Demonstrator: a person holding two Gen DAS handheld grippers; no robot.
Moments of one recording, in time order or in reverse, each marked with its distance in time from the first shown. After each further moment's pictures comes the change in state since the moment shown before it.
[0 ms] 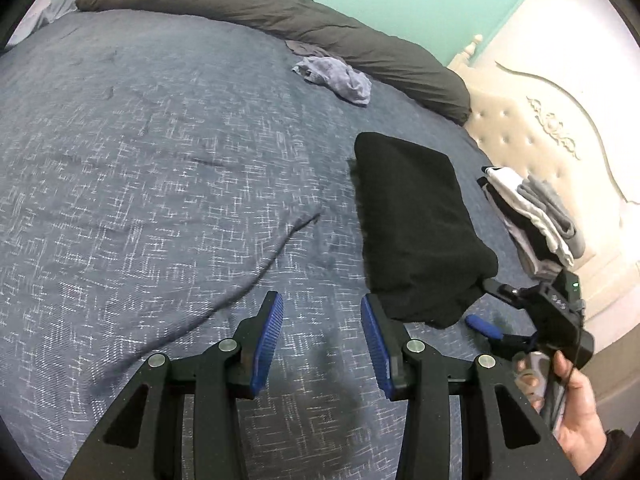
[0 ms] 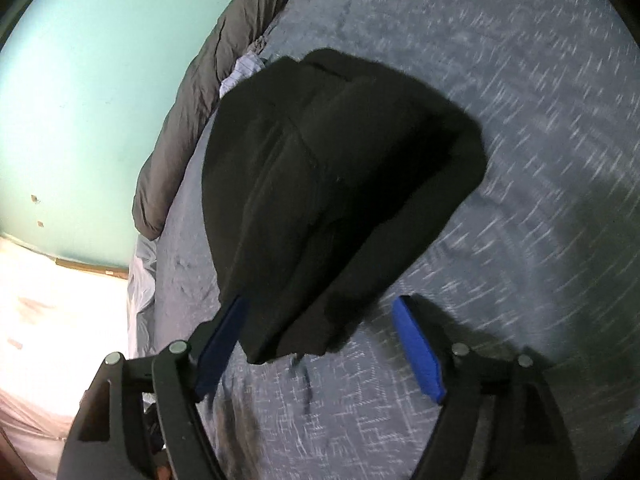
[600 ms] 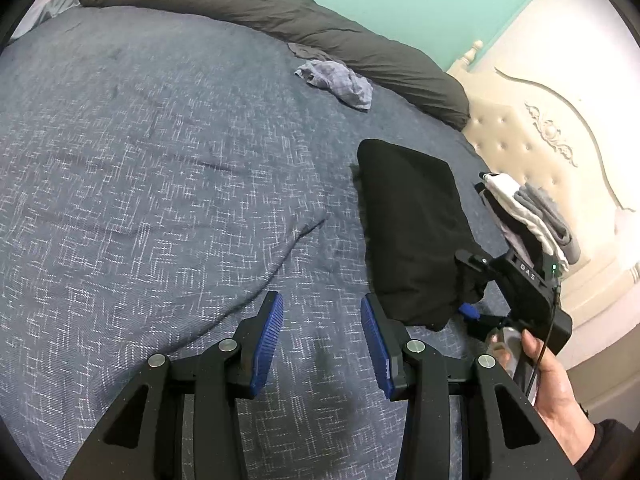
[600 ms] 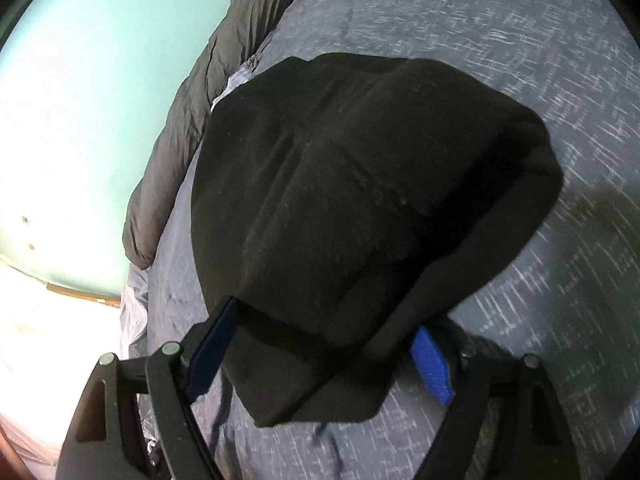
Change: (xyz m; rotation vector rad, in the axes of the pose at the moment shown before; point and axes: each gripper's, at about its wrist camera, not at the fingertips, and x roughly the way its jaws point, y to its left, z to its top) left arm -0.004 0.009 0.004 -0.012 -0.005 -0.017; right arm 0.036 0.019 0.018 0.022 -0.102 -0.022
